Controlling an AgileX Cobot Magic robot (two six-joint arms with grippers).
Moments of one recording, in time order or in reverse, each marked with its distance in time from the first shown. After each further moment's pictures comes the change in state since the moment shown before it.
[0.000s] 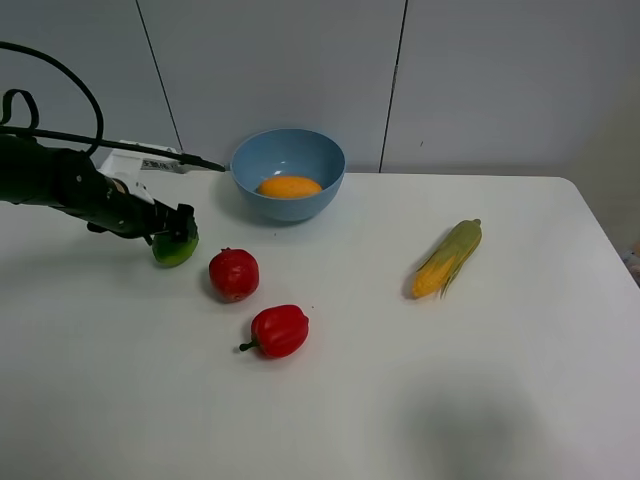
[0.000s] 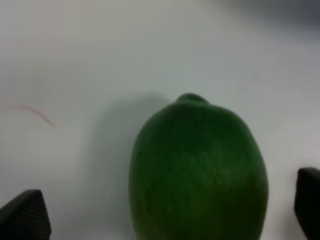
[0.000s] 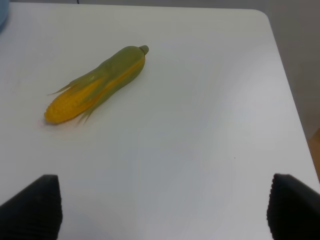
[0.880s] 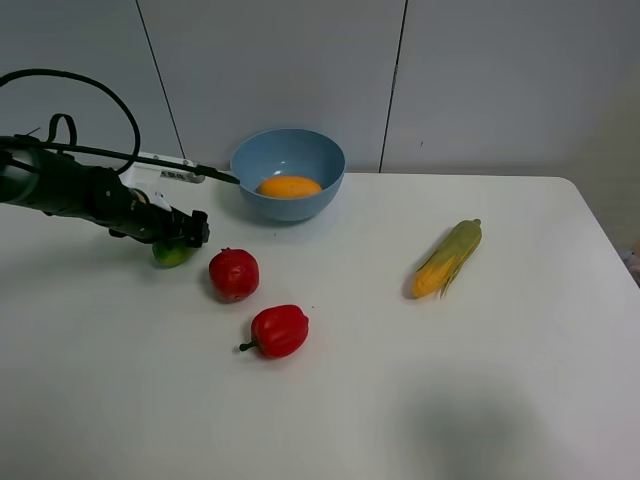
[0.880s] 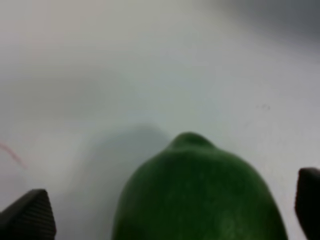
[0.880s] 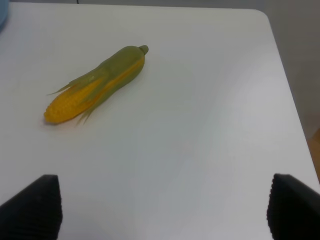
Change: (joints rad) left arm -0.011 0.132 -0.055 -0.004 -0.101 -0.020; right arm 0.000 0.000 0.000 0.000 0.000 0.000
